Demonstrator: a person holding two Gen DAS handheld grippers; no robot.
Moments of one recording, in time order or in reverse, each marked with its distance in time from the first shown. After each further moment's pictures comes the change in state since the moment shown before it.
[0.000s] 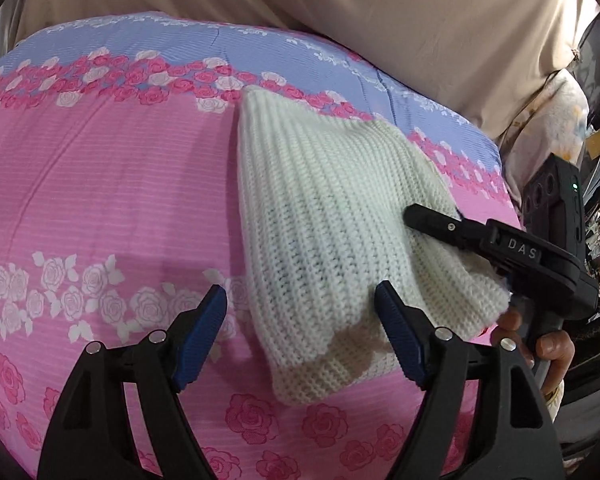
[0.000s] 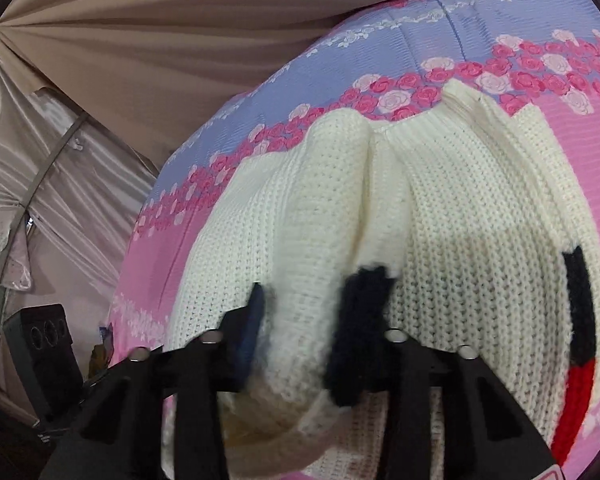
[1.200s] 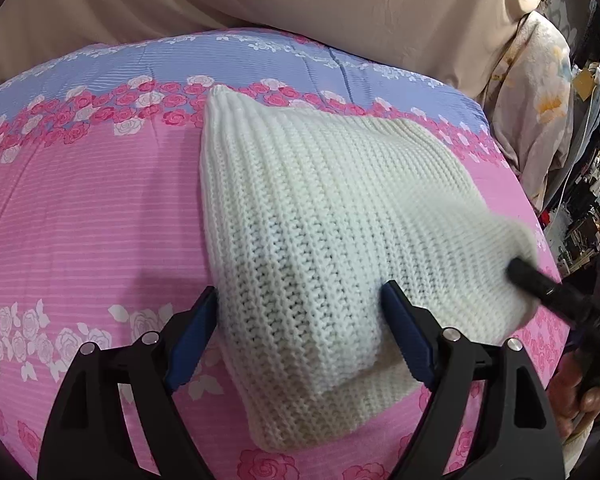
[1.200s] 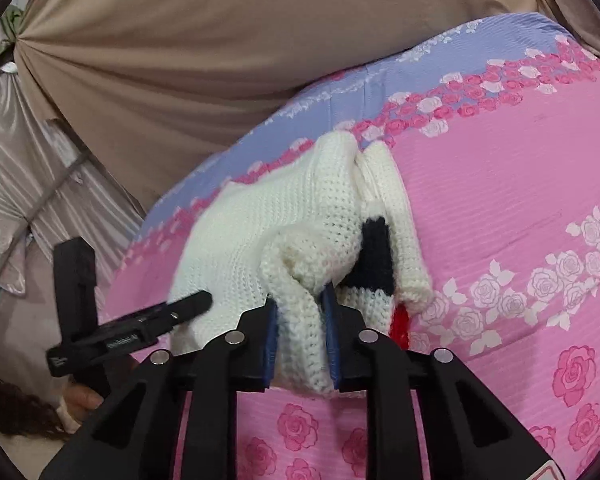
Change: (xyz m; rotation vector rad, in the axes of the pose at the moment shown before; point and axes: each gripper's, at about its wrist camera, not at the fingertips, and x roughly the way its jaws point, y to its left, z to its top) left arm 0.047 -0.067 -0.004 0.186 0.014 0.021; right arm -0.118 -0.049 -0.069 -0.004 -0.222 -0.121
